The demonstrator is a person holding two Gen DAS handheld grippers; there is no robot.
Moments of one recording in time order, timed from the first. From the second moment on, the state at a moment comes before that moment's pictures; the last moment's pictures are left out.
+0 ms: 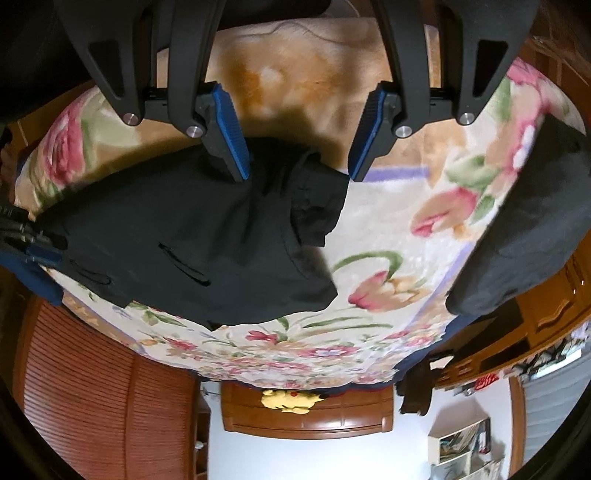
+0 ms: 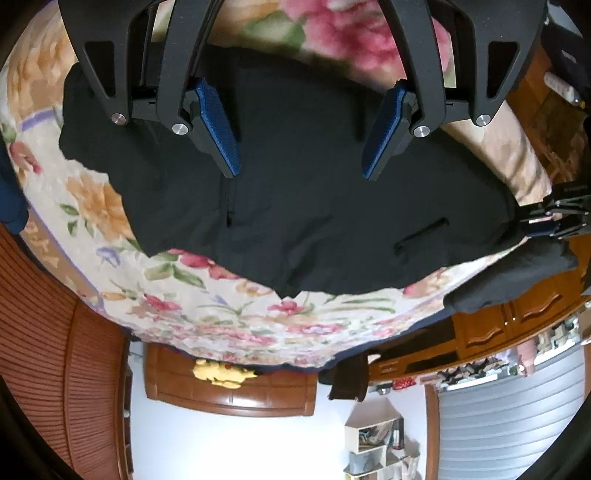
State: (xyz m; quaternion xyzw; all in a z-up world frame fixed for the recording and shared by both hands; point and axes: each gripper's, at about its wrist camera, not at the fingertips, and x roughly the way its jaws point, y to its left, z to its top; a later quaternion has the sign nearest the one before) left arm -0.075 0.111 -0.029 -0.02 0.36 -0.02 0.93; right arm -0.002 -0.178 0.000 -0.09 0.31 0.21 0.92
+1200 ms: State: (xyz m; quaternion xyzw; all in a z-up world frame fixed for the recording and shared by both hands) left arm -0.031 0.123 -0.059 -0.12 0.42 -0.02 0.90; right arm 0.005 -0.166 -0.030 -0.14 0.33 0.19 0.92
